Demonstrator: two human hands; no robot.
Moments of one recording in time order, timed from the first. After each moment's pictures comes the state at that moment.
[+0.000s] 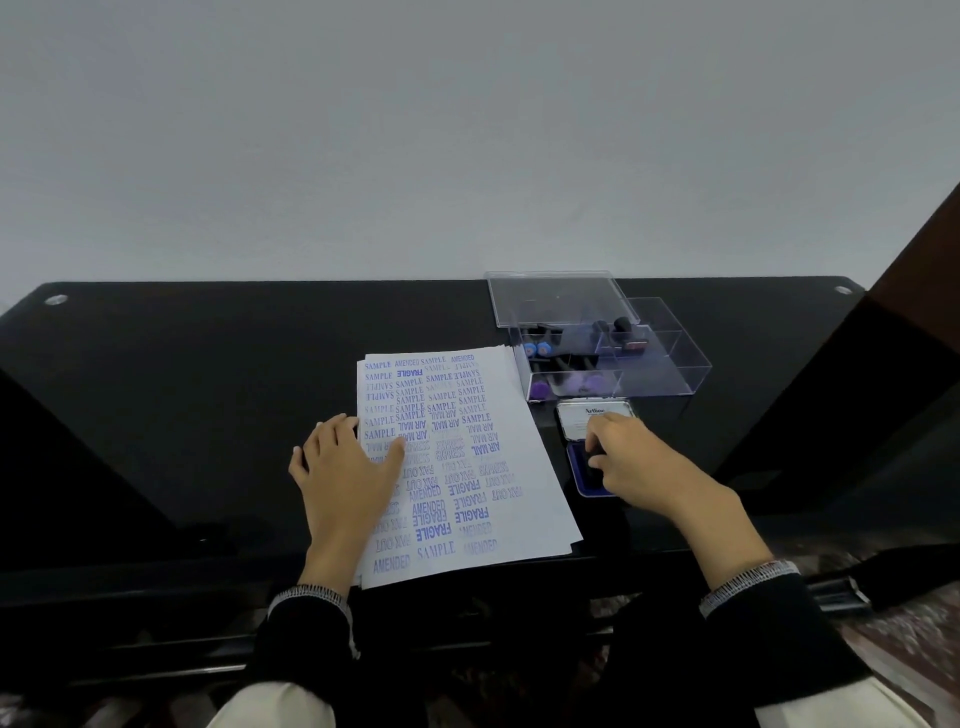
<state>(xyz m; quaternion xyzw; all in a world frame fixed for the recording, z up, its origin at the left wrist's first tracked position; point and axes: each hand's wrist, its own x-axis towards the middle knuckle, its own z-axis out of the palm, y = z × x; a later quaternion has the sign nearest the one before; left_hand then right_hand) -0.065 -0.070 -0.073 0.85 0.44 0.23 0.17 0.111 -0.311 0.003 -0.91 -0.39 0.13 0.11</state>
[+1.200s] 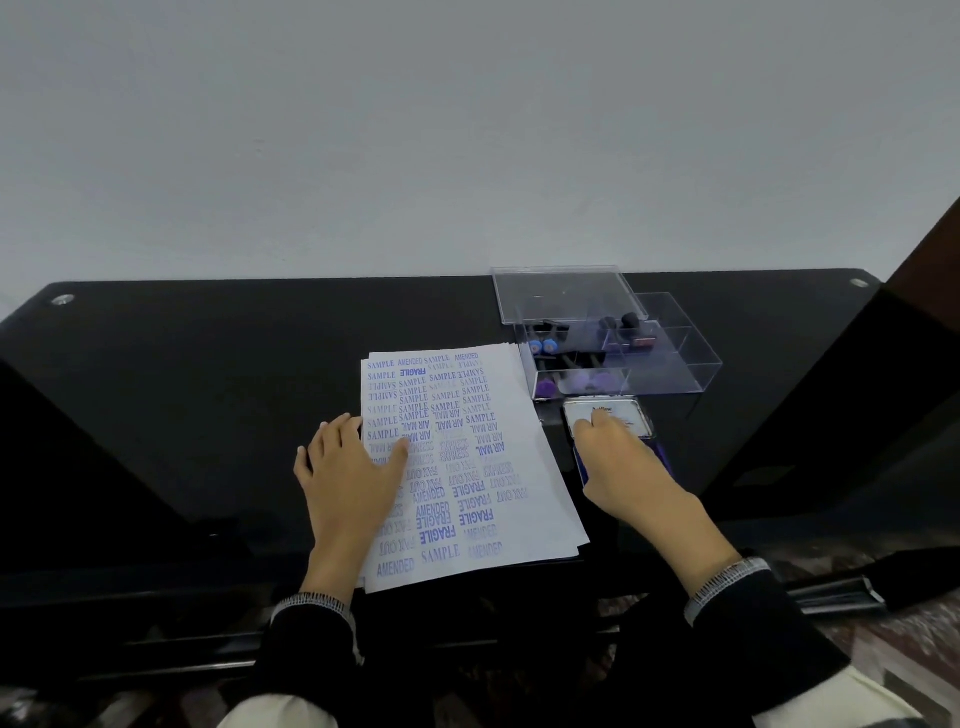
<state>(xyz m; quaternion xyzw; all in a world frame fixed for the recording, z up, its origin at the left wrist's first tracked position) -0.066 -0.070 -0.074 0.86 0.44 0.22 0.17 0.088 -0.288 -0.003 -0.92 -0.39 0.05 0.00</state>
